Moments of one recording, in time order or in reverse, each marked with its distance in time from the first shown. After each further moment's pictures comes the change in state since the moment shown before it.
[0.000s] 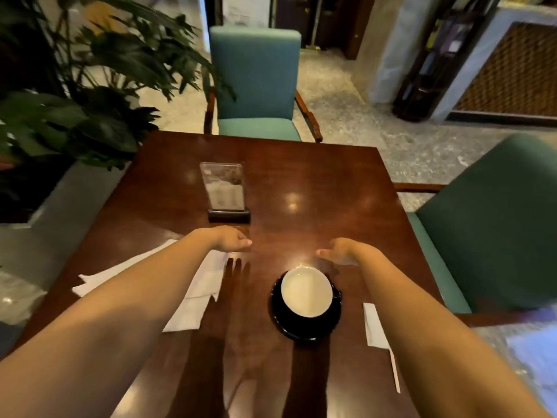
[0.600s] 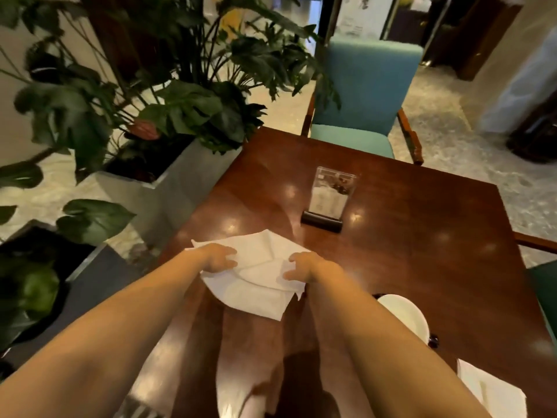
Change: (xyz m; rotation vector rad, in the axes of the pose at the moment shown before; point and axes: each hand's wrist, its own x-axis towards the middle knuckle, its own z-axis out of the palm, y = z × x) left_hand -0.120 -0.175 0.078 -0.164 0.078 -0.346; right_hand 0.018 -0.215 0.133 -0.518 -0.141 -0.474
